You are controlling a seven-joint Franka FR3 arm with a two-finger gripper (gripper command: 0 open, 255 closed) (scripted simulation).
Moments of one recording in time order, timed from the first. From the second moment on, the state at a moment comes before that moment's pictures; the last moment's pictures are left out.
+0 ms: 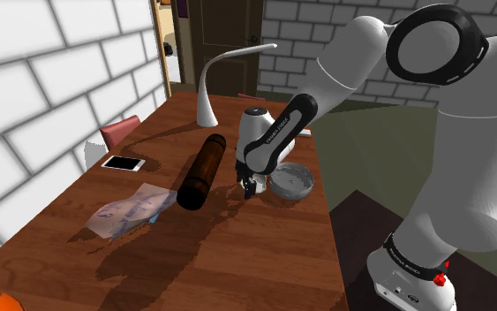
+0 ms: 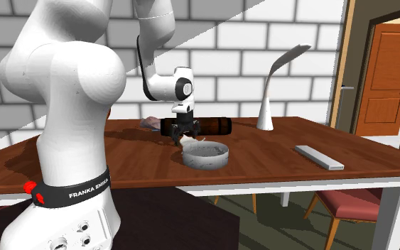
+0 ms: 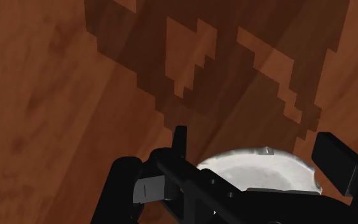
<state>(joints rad) 0.26 0.37 0.05 -2.31 0.01 2.75 2.20</state>
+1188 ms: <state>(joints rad) 0.26 0.29 0.05 -2.32 0.01 2.68 2.19</state>
